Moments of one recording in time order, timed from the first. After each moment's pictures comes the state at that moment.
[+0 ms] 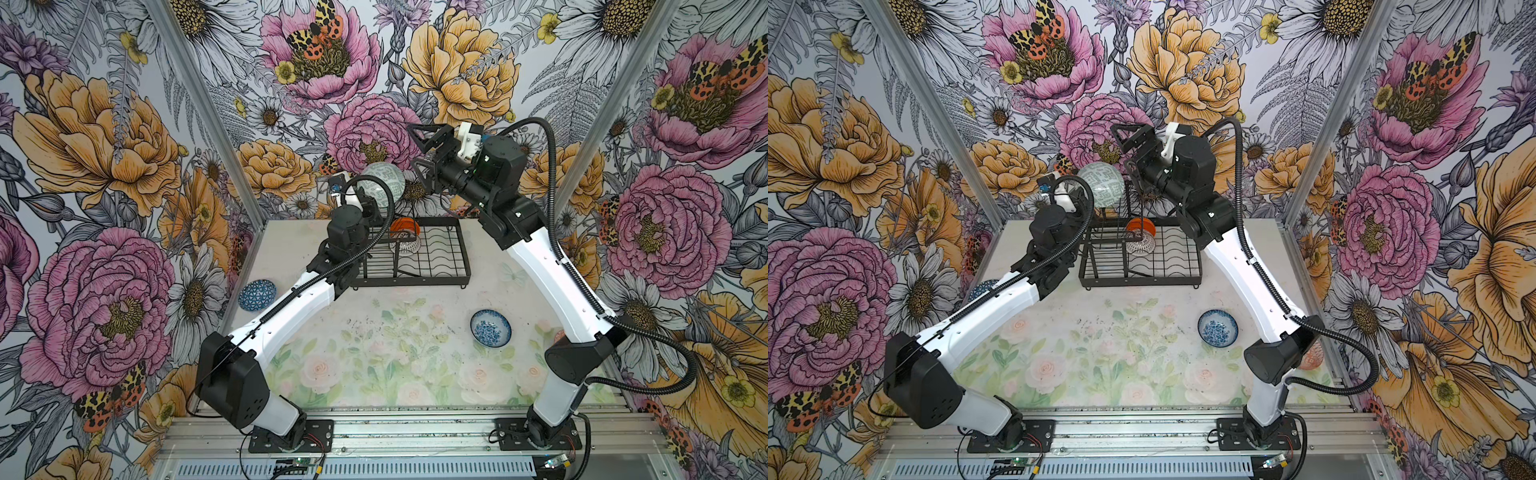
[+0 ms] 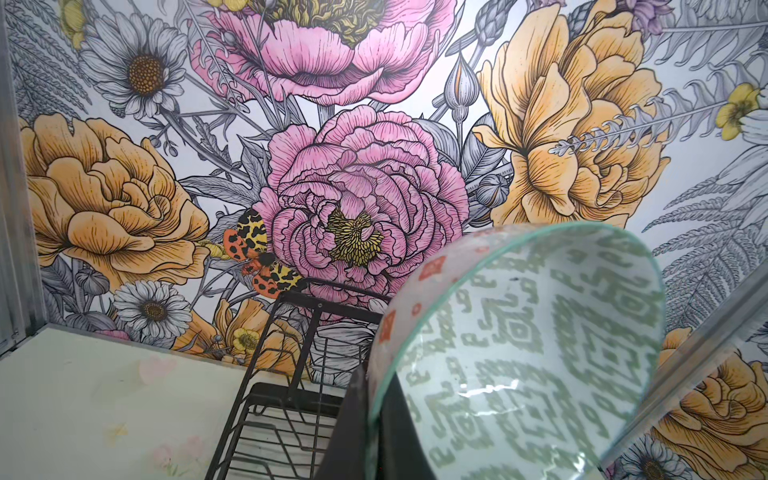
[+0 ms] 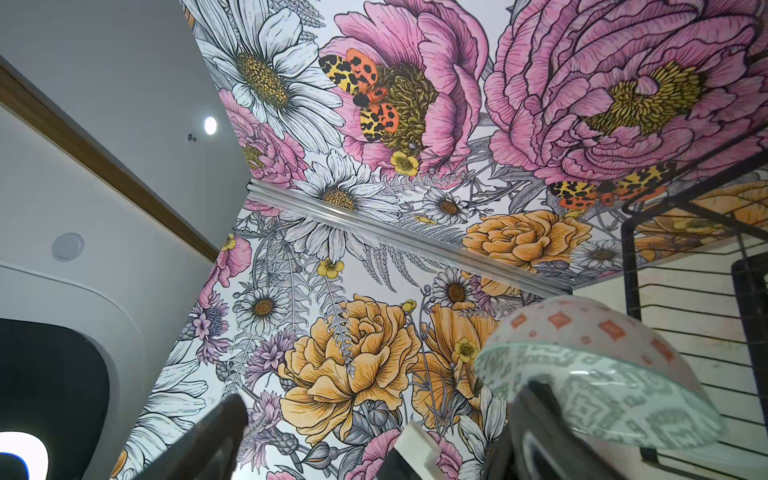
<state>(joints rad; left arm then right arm) -0.55 1.51 1.33 0.29 -0.54 -0.30 0.57 1.79 2.20 -0.30 -0.21 1.31</state>
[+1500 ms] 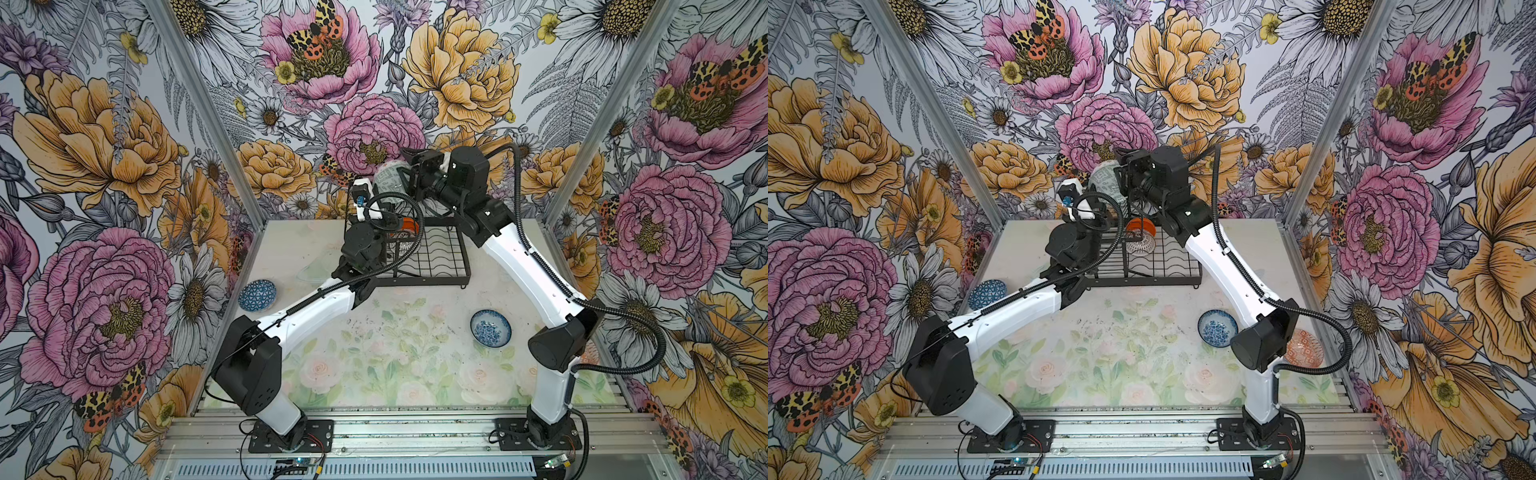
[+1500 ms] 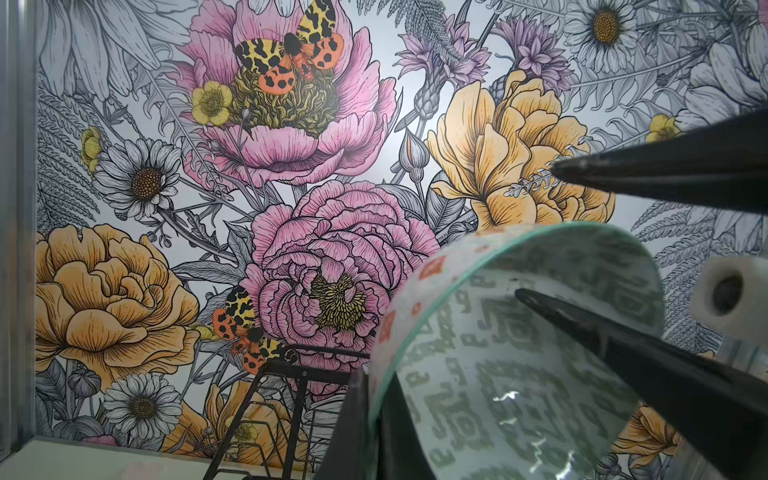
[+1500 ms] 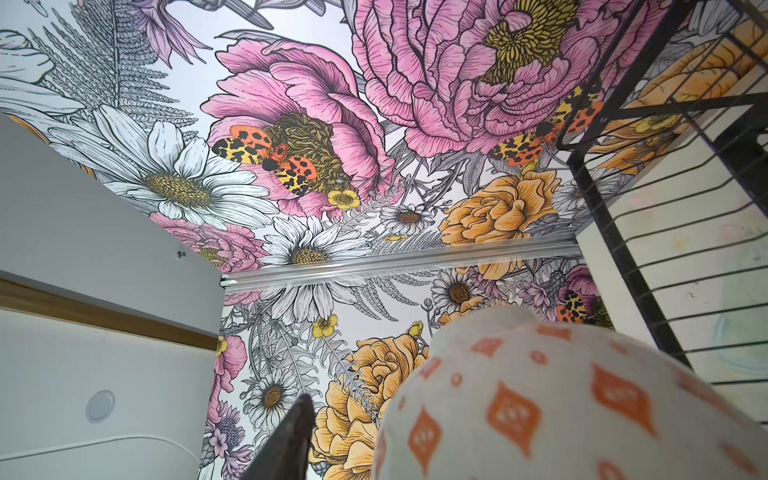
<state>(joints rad) -0.67 1.58 1.25 0.74 -0.64 0.00 0.58 1.91 2.20 -0.29 -0.10 1.67</state>
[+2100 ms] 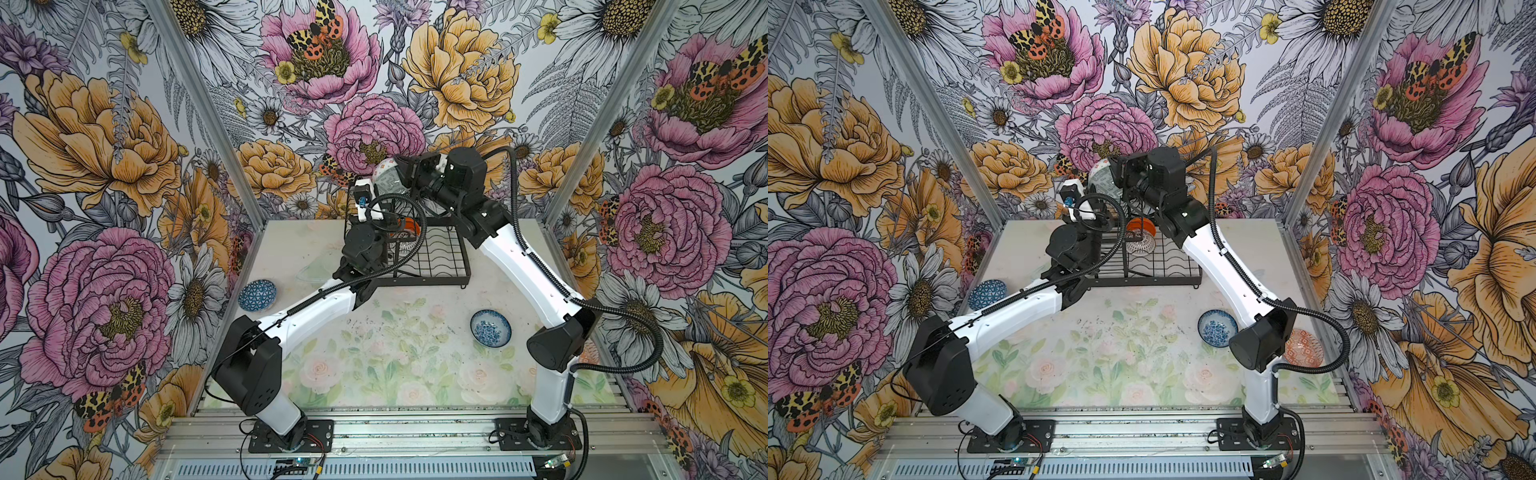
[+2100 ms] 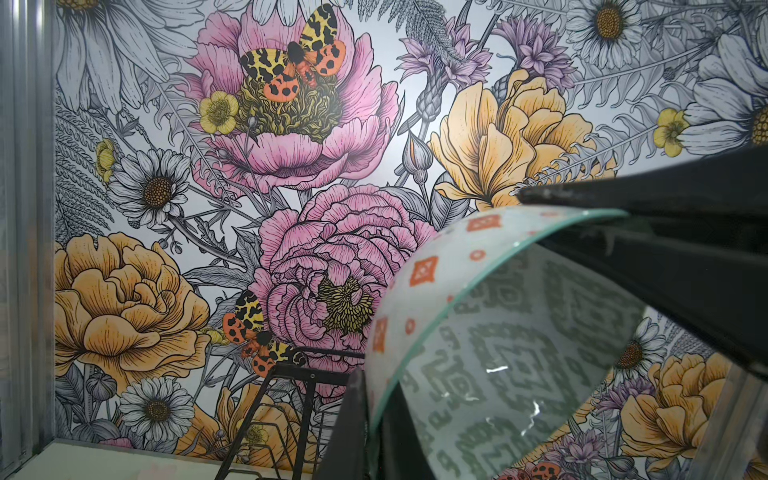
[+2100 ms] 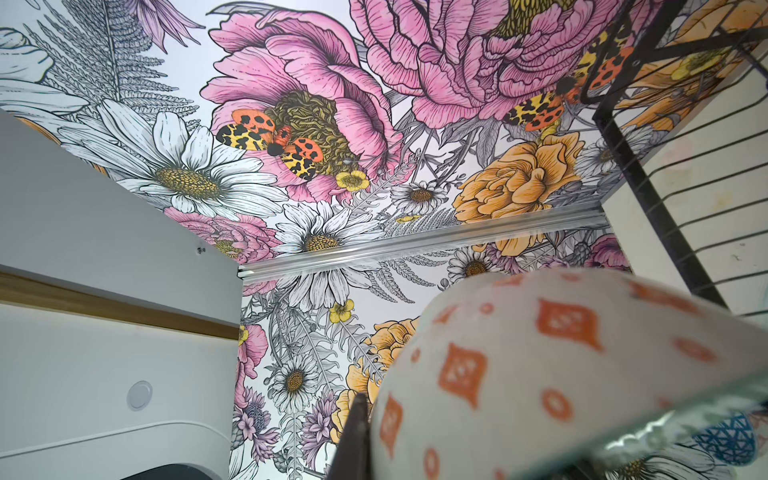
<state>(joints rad) -0.68 1.58 1.25 0.75 -0.67 0.05 0.59 1.91 2.20 -0.25 -0.13 1.75</state>
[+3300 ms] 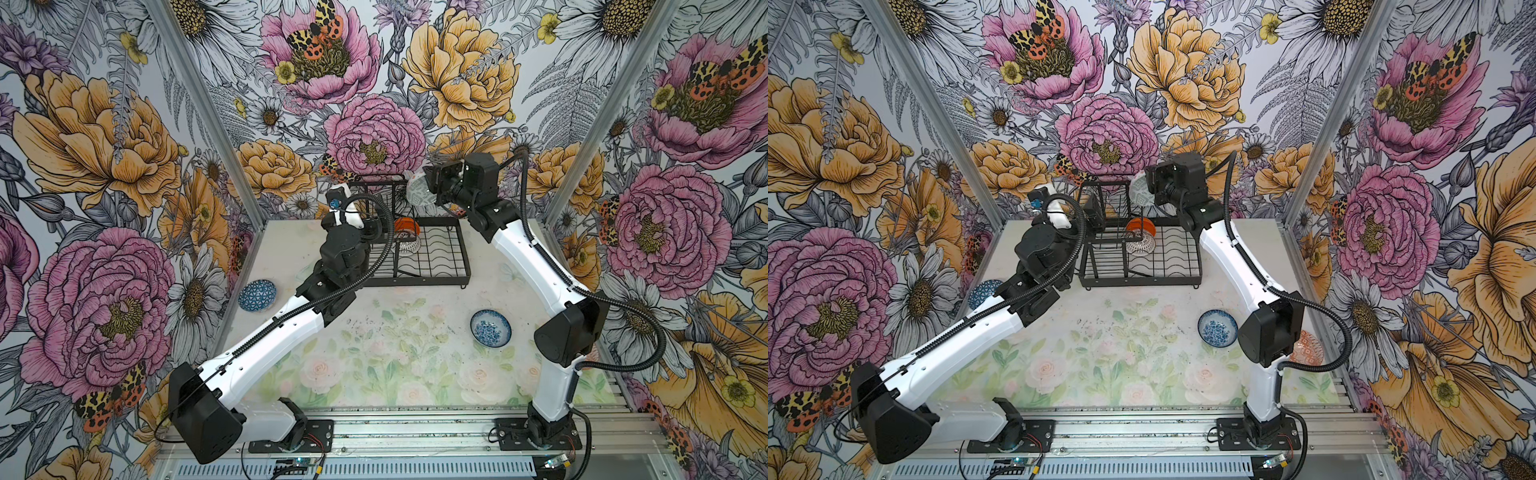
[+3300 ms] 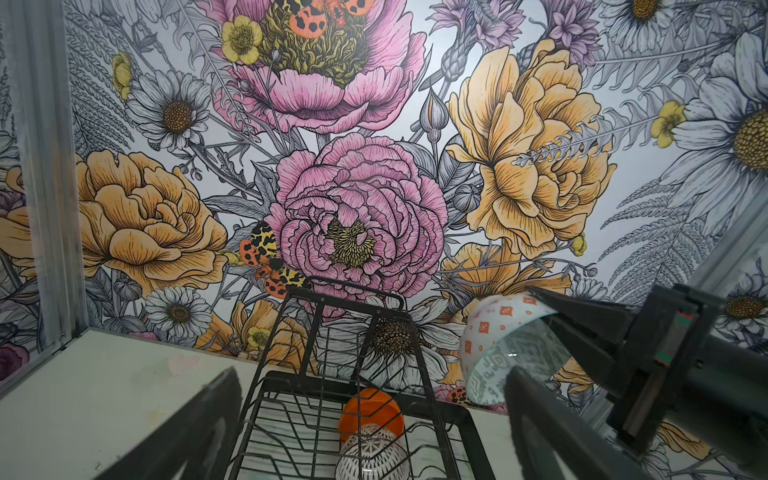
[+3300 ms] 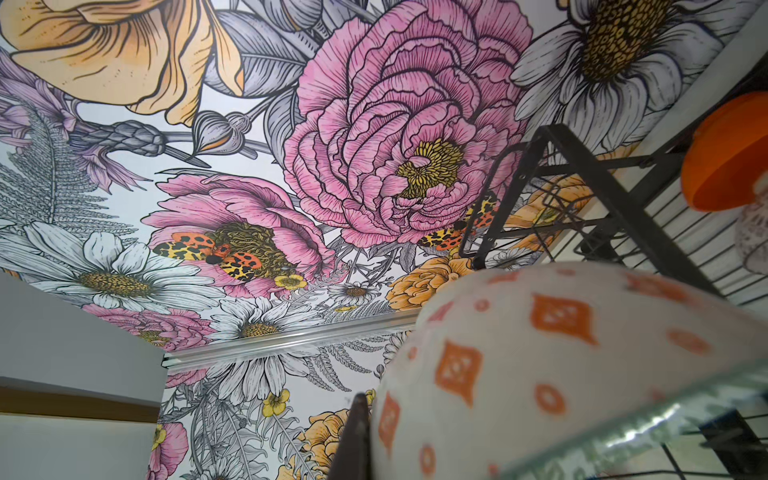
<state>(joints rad) -0.70 1.29 1.23 0.19 -0.68 -0.25 0.43 1.89 2.03 -0.27 -0.14 1.63</state>
